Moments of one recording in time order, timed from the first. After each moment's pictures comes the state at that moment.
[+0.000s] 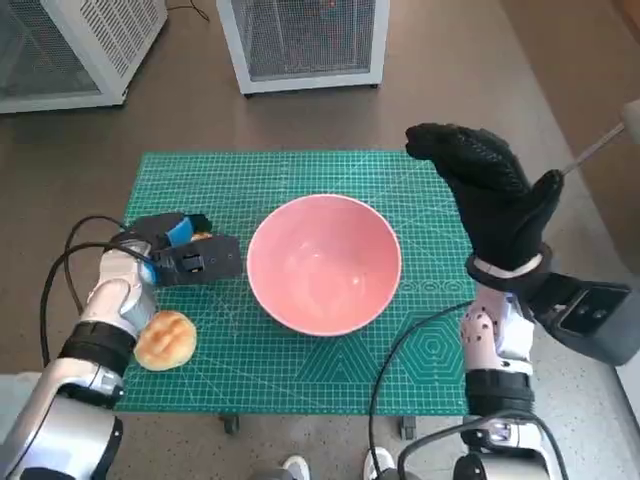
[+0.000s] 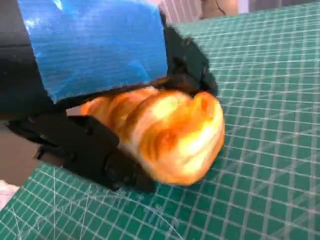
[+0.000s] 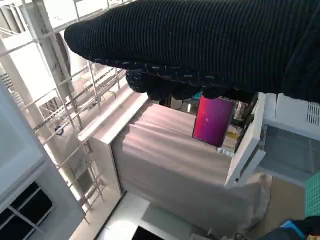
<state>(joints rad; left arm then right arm) -0.82 0.56 -0.45 0.95 0.71 0.18 -0.22 -0.69 -0.04 -0.21 0.51 0.51 -0.62 0.81</state>
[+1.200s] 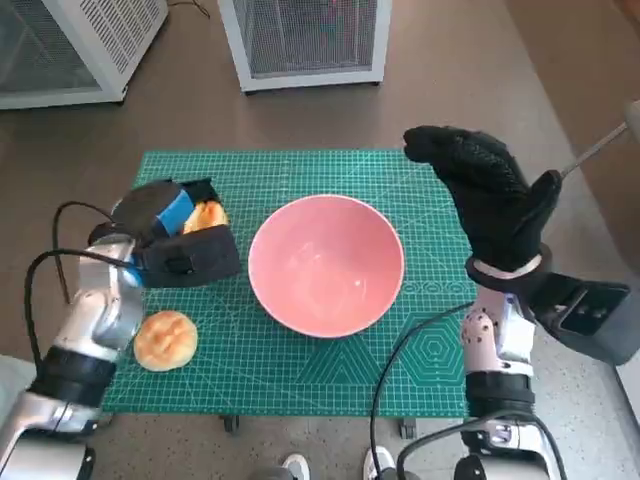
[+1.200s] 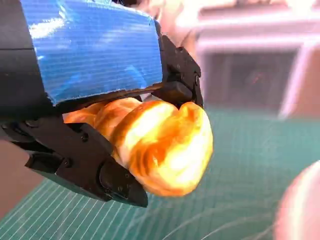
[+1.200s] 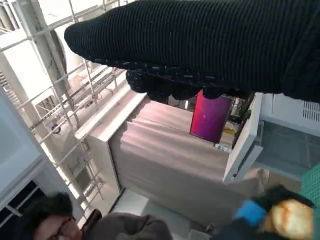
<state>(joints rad) -0.60 0.65 -0.26 0.20 0.67 0.25 -0.24 -0.69 -0.04 -0.21 0.51 0.51 -0.61 0.81</state>
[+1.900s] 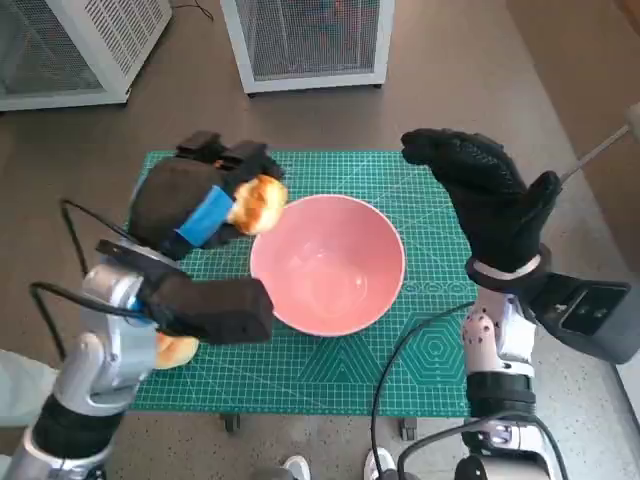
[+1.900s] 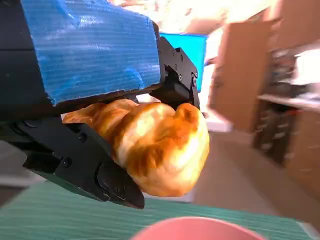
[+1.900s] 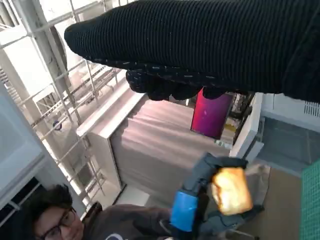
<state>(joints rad) -0.51 0.54 -0.23 -0.28 0.71 0.20 -0.22 -0.69 -0.04 -0.21 0.51 0.52 -0.60 0.83</state>
